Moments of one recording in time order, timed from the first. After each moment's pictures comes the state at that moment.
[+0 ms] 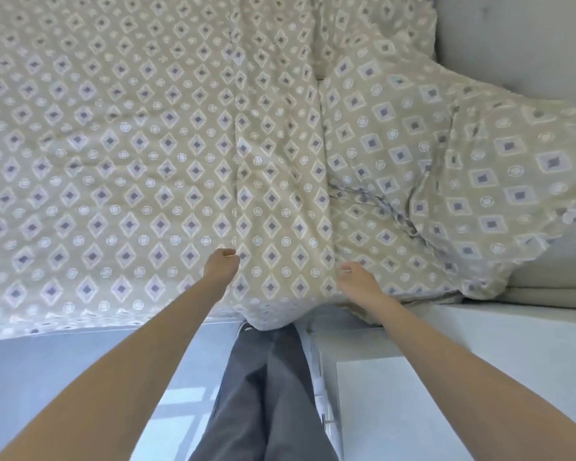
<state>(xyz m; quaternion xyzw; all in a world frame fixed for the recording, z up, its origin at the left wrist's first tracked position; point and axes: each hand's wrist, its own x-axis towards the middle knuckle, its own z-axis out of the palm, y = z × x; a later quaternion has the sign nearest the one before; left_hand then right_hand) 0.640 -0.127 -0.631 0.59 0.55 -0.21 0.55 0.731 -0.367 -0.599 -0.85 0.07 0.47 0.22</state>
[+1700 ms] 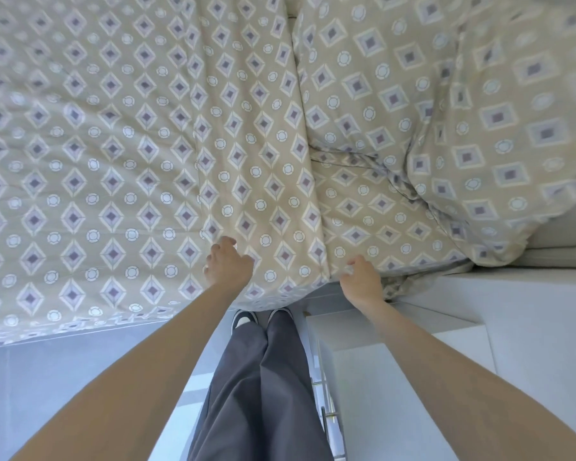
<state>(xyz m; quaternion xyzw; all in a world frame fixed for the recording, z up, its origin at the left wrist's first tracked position) 0.653 -0.203 -0.707 0.80 0.44 -0.24 0.33 0.717 -0.427 -0.716 -0.91 0.08 0.37 0.16</state>
